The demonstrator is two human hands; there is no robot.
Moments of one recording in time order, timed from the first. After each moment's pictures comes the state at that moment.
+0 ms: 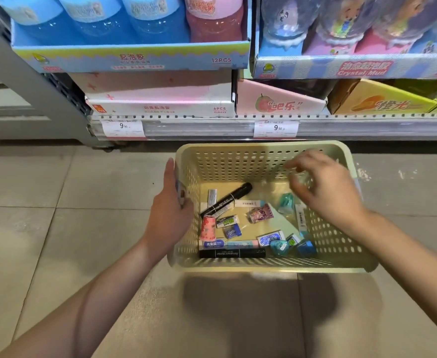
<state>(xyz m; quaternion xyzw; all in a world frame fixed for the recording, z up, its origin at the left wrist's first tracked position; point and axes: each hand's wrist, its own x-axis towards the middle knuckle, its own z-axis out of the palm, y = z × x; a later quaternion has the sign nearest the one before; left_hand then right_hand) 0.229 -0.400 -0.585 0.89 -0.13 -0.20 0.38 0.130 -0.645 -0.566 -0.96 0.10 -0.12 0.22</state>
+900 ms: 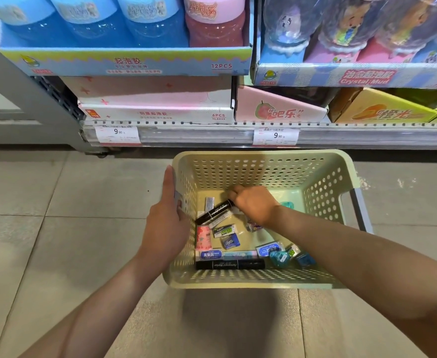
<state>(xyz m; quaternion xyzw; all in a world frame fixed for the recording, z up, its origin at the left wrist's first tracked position) 0.229 -0.404 -0.587 0.92 -0.10 -0.19 0.33 0.206 -0.597 -0.664 -0.98 -0.11 0.17 0.02</state>
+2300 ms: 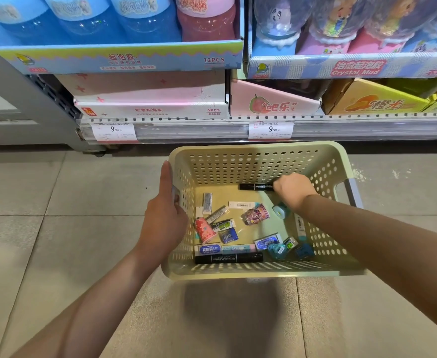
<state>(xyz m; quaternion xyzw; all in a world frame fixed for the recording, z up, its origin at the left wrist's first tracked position) 0.227 -0.406 -0.580 0.91 -0.11 -0.20 0.34 0.176 -0.653 -0.640 -0.95 0.04 0.28 -0.15</state>
